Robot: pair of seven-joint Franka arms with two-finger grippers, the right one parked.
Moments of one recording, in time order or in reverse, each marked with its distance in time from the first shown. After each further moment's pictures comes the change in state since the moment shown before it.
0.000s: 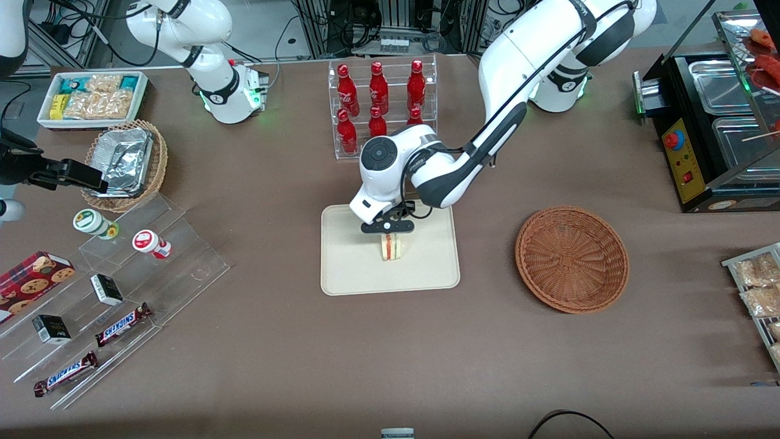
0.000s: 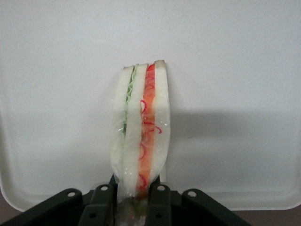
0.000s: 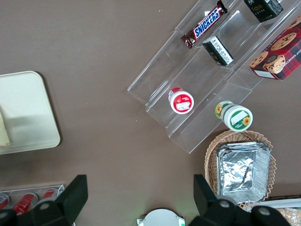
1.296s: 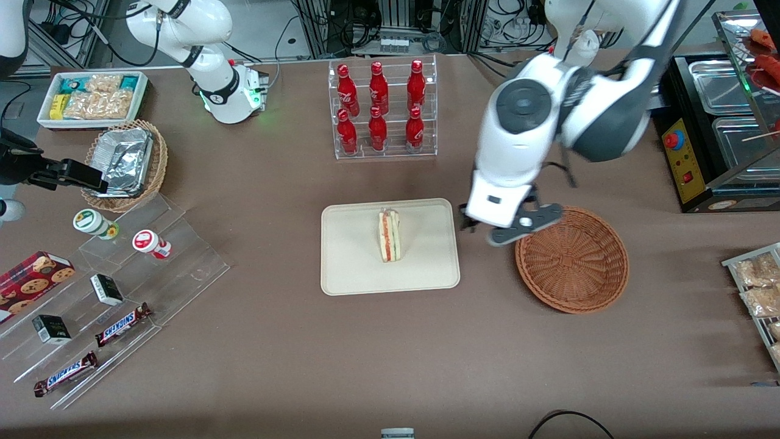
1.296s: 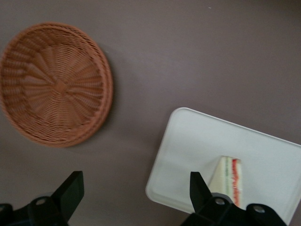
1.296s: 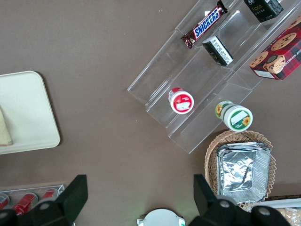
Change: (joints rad) arm 0.359 -0.453 0.011 0.033 -0.150 -0.440 0.120
